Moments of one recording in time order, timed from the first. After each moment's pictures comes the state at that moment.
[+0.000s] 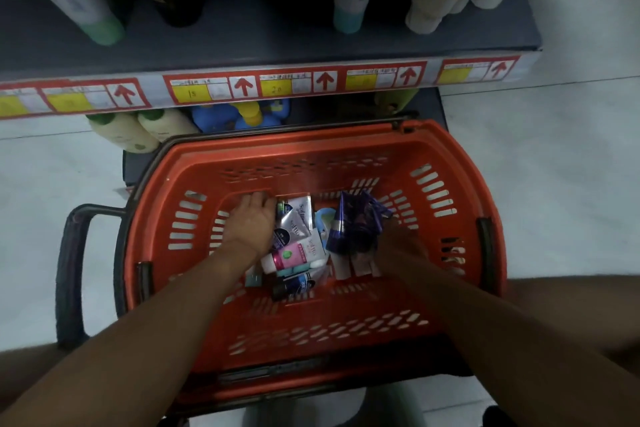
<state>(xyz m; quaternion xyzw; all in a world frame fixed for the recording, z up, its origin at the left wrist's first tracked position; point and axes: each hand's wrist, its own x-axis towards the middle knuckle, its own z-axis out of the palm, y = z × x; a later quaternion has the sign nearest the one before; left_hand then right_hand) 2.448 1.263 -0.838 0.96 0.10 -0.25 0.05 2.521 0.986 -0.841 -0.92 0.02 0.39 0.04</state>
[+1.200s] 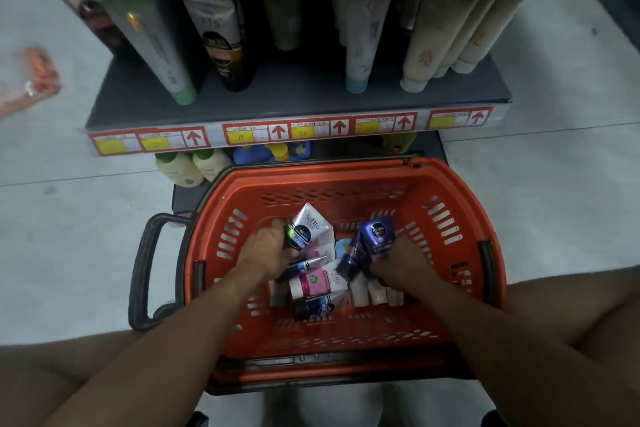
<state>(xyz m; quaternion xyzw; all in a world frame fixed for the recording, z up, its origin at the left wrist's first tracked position) 2.432 1.264 -0.767 0.93 0.22 -0.22 0.21 2.518 0.993 -0.776 -0.91 -0.02 0.33 0.24</state>
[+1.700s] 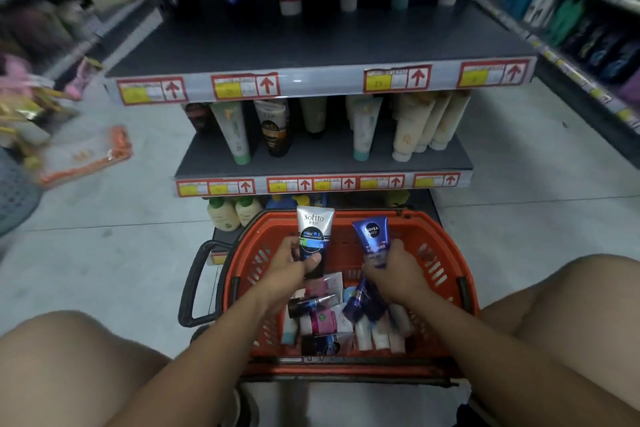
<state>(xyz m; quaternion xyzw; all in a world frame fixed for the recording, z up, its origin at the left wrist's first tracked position) 2.393 1.221 -0.642 0.61 0.32 -0.04 0.72 2.495 1.013 -0.653 -0.92 -0.09 0.20 0.33</state>
